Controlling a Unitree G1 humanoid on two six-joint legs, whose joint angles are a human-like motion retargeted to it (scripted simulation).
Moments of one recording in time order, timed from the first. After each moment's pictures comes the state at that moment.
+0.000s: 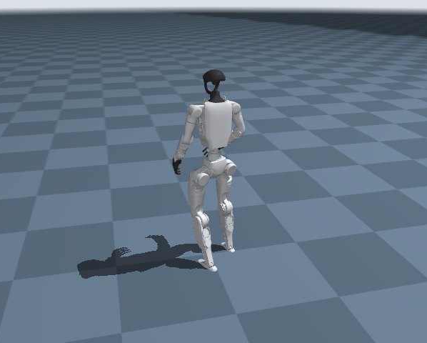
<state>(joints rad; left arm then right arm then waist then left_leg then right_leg) -0.18 0.23 -0.45 1.06 -0.36 -0.18 -0.11 -0.13 -0.47 0.51 0.60 0.10 -0.13 0.13 -0.08 0.11 0.10 0.02 0.09 0.01 0.41 -0.51 -0.02 -0.07 0.00 -0.16 0.27 -0.31 0.05</state>
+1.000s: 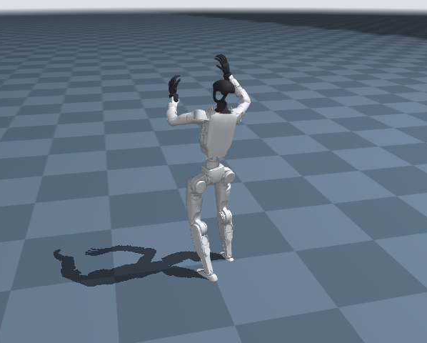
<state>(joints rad) -0.98 0.72 -0.47 0.25 -0.51 -0.46 0.46 -1.79 -1.26 0.94 0.27 -0.08 -0.27 -0.62 -0.03 0.19 -0.02 0.12 0.13 0.14 0.40 -0.48 -0.05 0.03 0.04 -0.11 0.22 -0.32 0.08</state>
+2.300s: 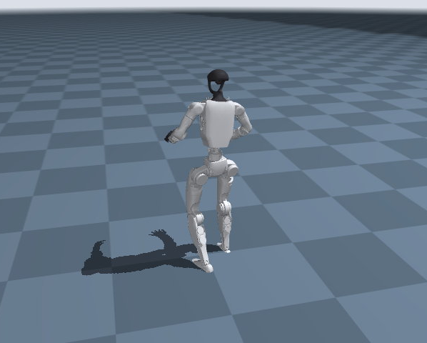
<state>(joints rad) -0.15 0.54 -0.36 0.31 0.14 -0.25 0.28 -0.32 -0.71 0.60 0.44 -0.36 -0.17 -0.06 -0.08 0.15 0.20 -0.03 0.15 0.10 0.62 -0.53 -0.01 -0.11 0.06 -0.08 0.33 -0.34 0.10</state>
